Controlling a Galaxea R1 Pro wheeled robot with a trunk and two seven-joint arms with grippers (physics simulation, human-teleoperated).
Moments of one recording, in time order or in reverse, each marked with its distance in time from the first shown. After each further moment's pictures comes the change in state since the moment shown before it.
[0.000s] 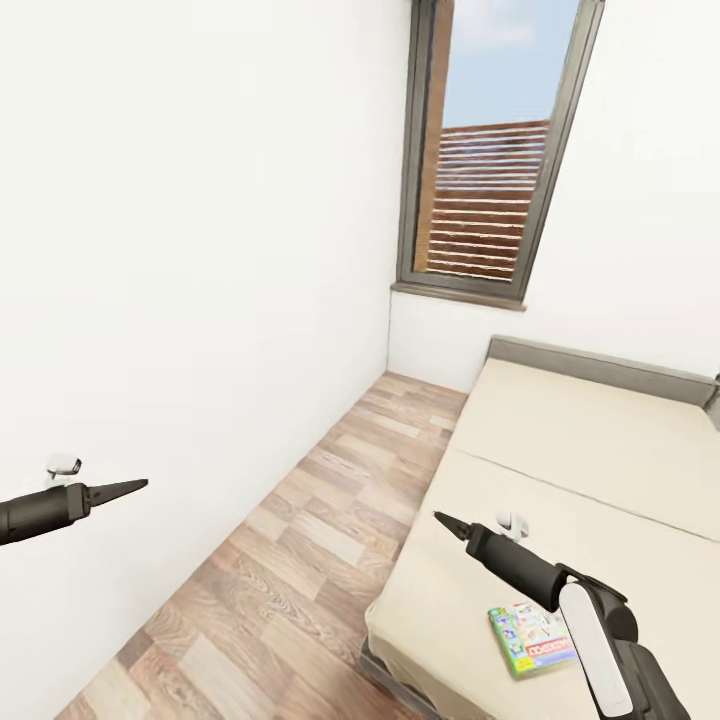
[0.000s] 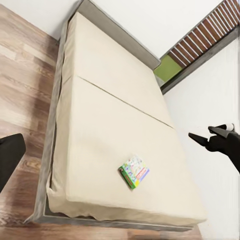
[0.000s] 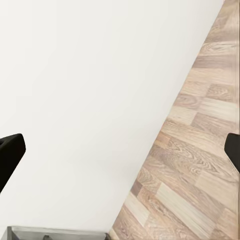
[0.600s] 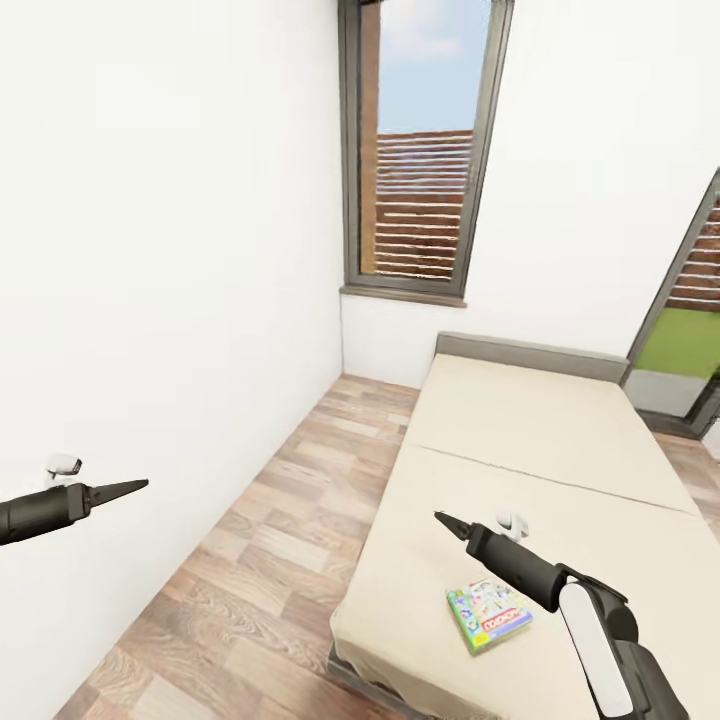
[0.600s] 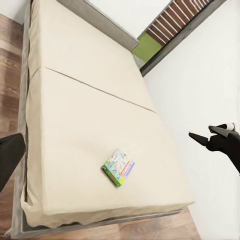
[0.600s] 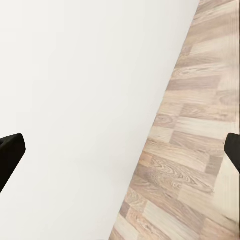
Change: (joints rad) left arm 0.000 0.000 0.000 0.000 0.000 -0.005 0.000; right arm 0.001 0.000 -0.001 0.000 0.000 -0.002 0.000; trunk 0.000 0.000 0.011
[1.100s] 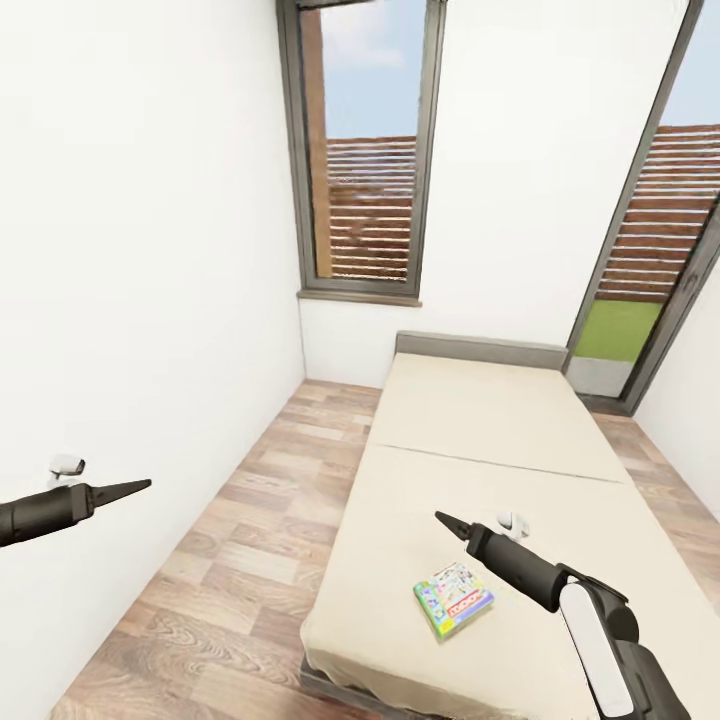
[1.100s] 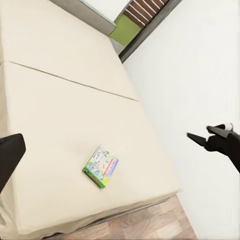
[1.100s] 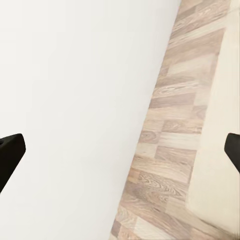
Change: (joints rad) left arm 0.000 -0.010 0.000 0.000 0.000 0.000 0.000; right arm 0.000 -0.001 -0.001 0.000 0.000 0.000 0.000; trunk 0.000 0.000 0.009
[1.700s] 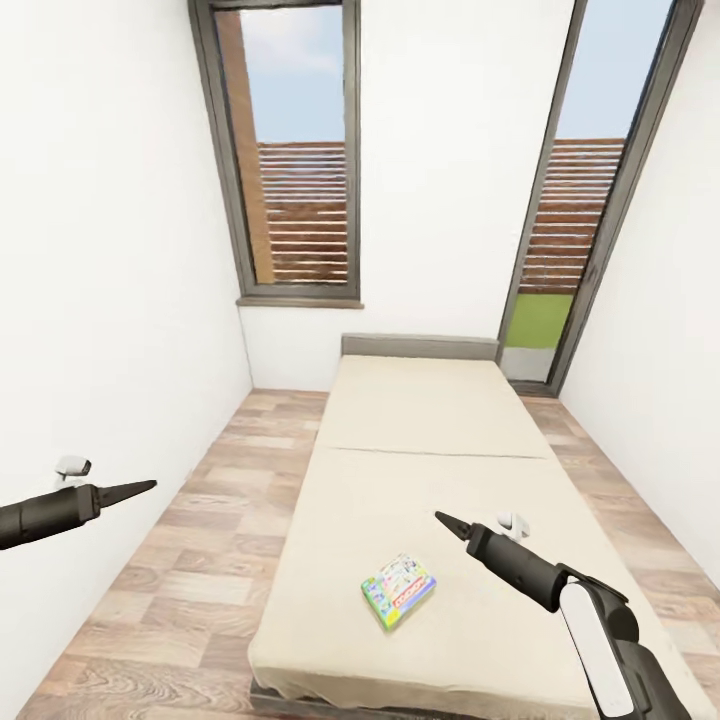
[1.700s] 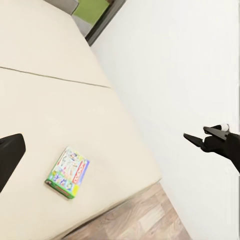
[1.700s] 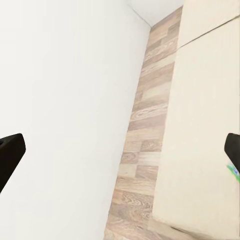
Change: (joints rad) left arm 0.000 -0.019 0.000 0.000 0.000 0.000 0.000; right arm 0.000 0.000 0.000 0.000 0.000 0.002 0.000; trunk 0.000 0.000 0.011
